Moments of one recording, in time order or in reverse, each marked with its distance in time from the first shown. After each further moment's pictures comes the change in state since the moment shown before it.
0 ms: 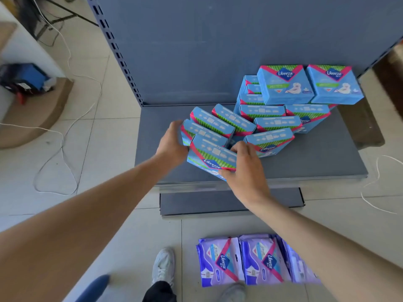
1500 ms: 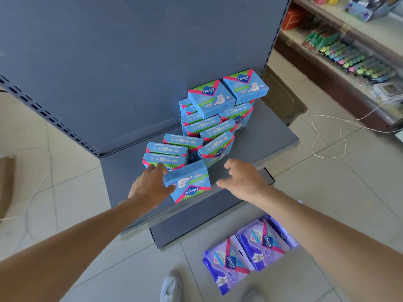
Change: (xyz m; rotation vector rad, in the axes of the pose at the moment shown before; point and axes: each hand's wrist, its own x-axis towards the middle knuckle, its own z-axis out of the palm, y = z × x) left_hand -0.041 0.054 -0.009 0.847 -0.282 0.285; right_hand -0.037 -0.010 -0.094 0.013 -0.215 0.521
